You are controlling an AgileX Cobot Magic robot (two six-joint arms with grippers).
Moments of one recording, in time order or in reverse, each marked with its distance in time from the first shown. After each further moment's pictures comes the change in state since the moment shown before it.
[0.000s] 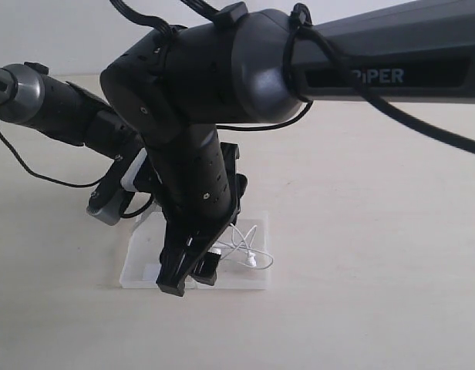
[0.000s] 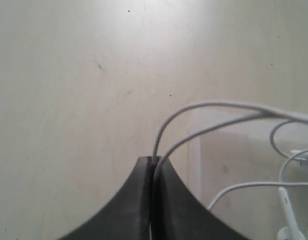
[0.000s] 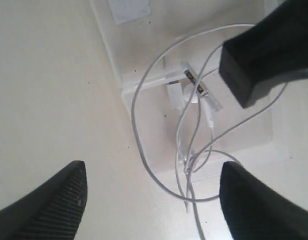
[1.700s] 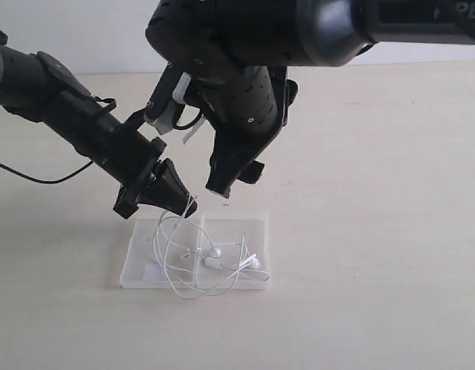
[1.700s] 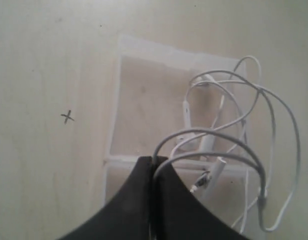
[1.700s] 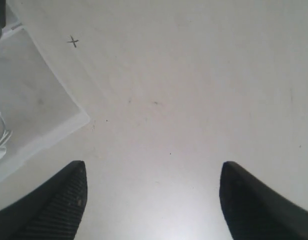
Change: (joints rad) left arm 0.072 -0.089 -0.002 0.353 0.195 -0.287; right arm -0.077 -0.090 0.000 -0.418 -0.022 0.253
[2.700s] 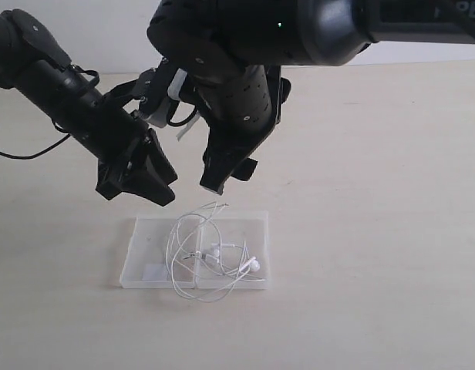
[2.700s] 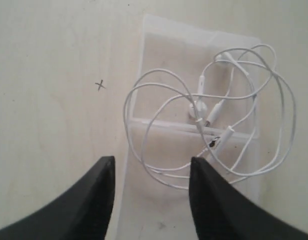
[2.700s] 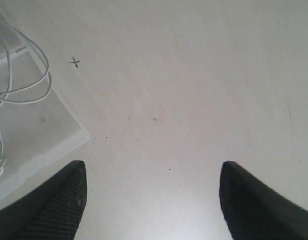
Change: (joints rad) left arm 0.000 -0.139 0.000 0.176 -0.052 -0.172; right arm -0.004 0.000 0.000 0.000 -0.050 0.002
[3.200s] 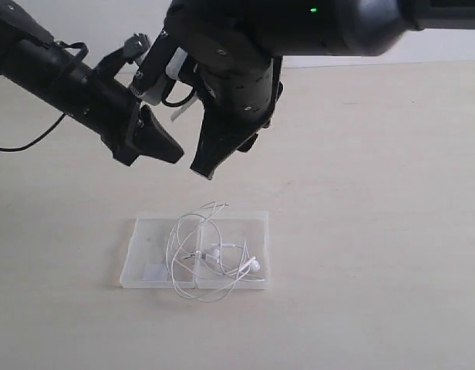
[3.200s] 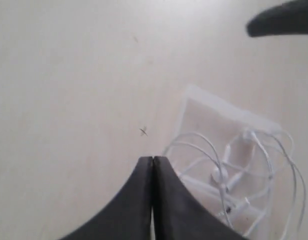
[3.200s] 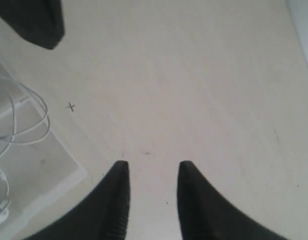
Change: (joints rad) left arm 0.031 -0.074 0.032 -0.183 -0.091 -0.125; right arm 0.000 -0.090 0.083 -0.040 -0.161 0.105
